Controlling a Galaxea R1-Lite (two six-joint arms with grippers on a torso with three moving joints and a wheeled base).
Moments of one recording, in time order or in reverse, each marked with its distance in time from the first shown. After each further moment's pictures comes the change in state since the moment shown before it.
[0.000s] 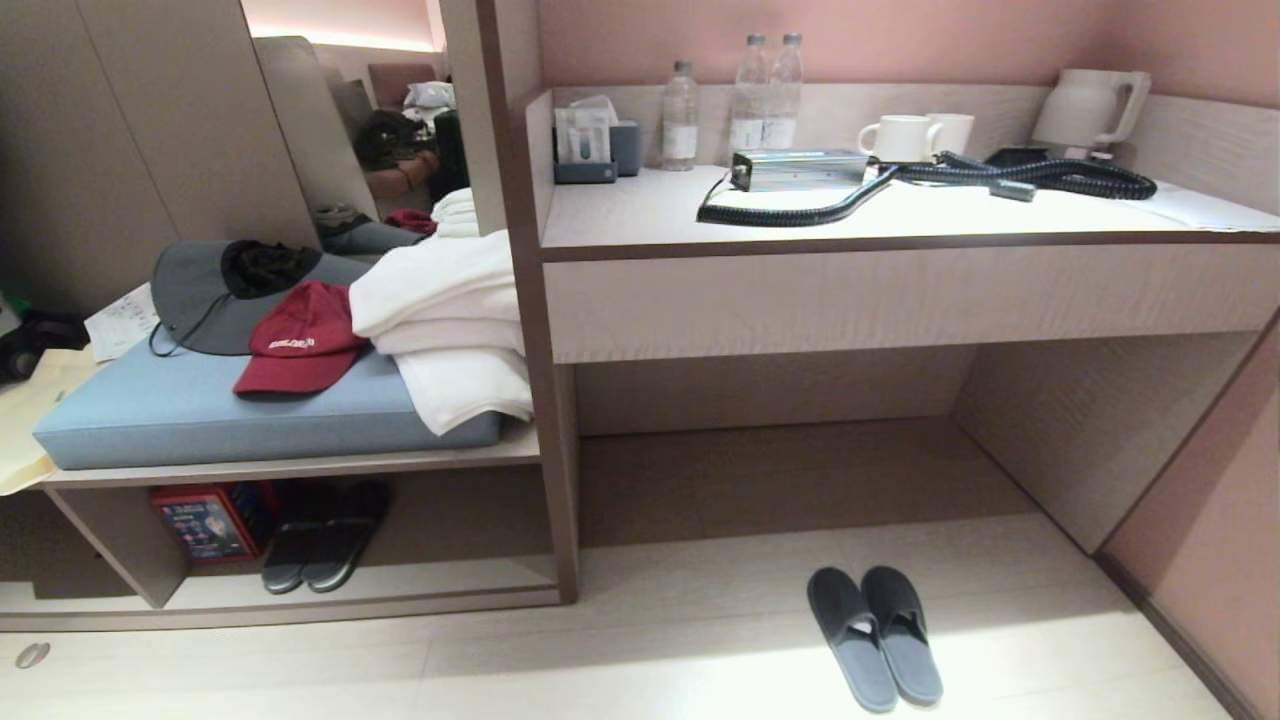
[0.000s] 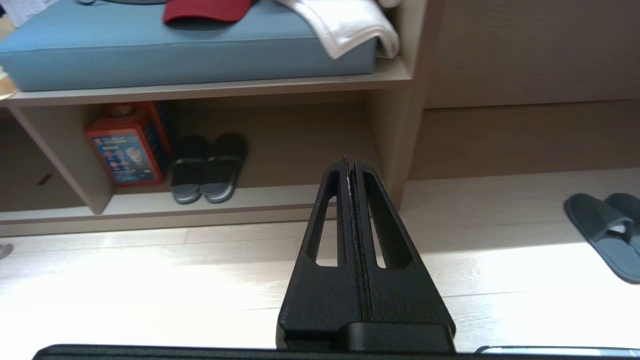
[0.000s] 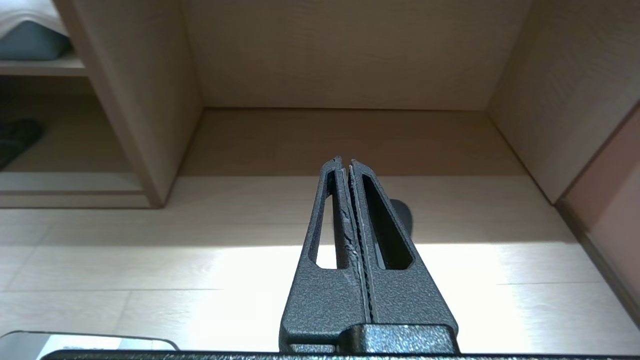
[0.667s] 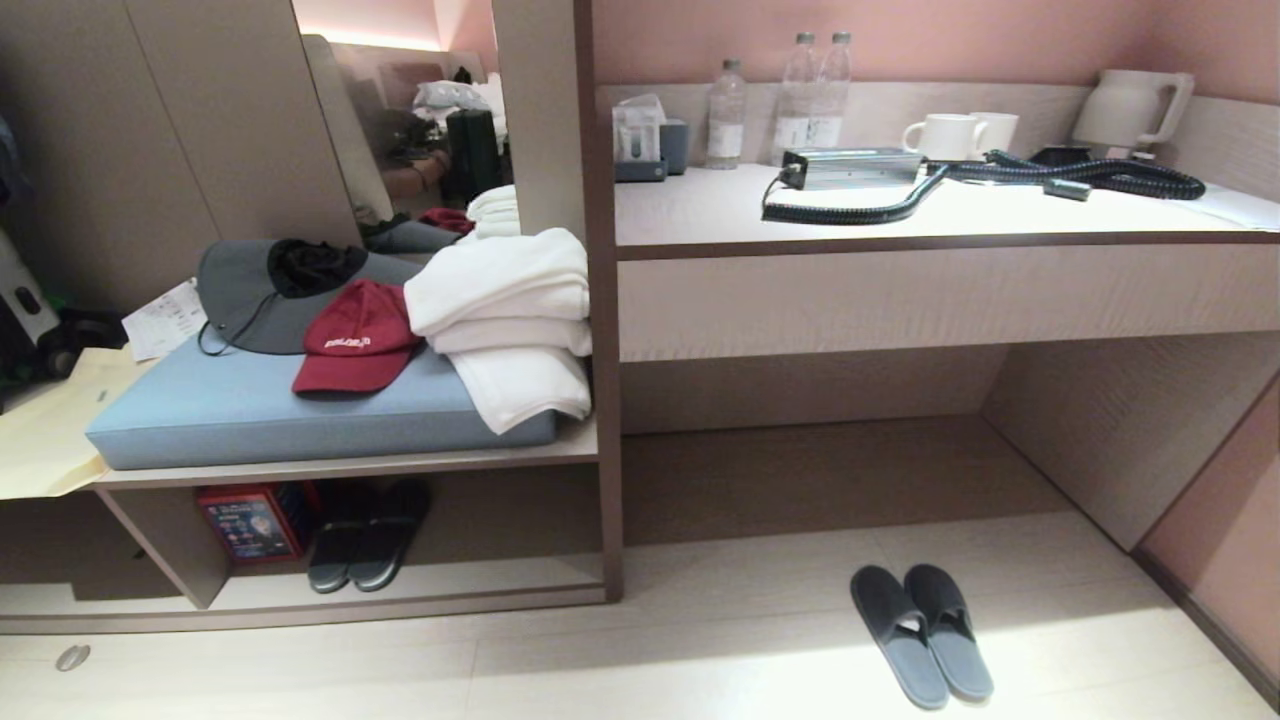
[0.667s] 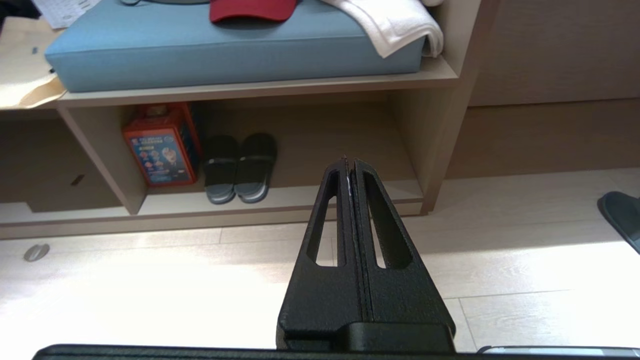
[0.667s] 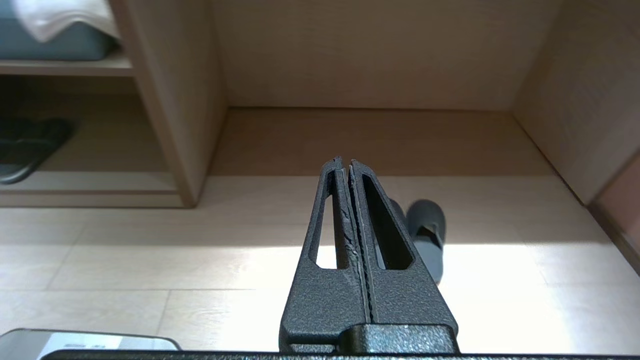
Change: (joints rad) left arm 0.002 0.000 0.000 0.000 -0.001 0.006; right arm 0.001 0.000 0.000 0.001 0.000 0.000
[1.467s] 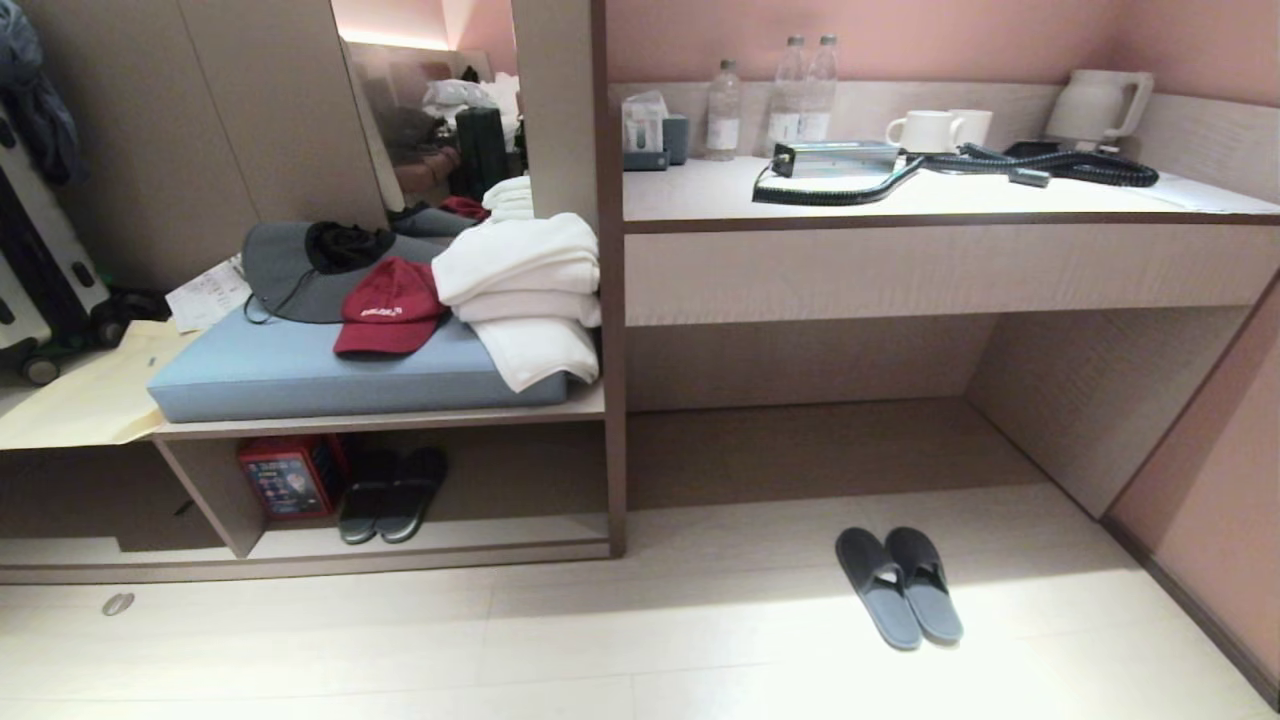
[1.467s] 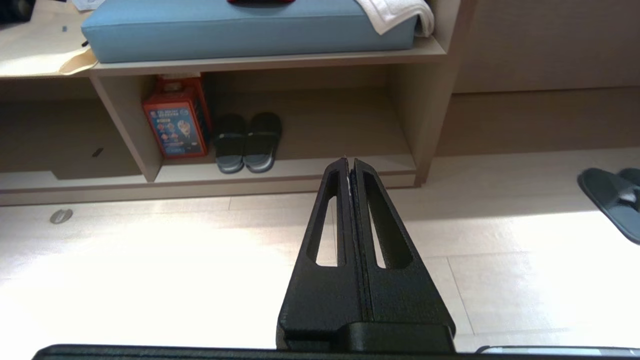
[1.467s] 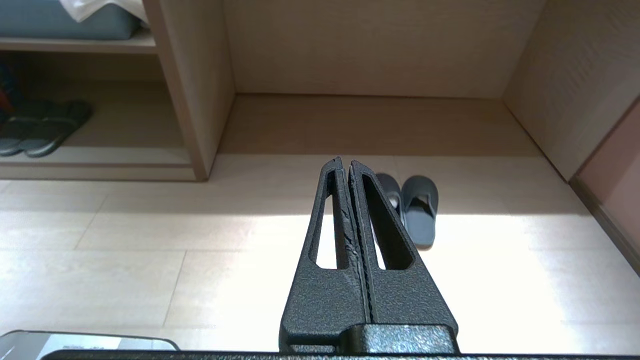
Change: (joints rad) left arm -0.002 0.000 0.000 0.000 0.000 -0.004; right arm -0.001 0.000 0.000 0.000 0.000 0.000
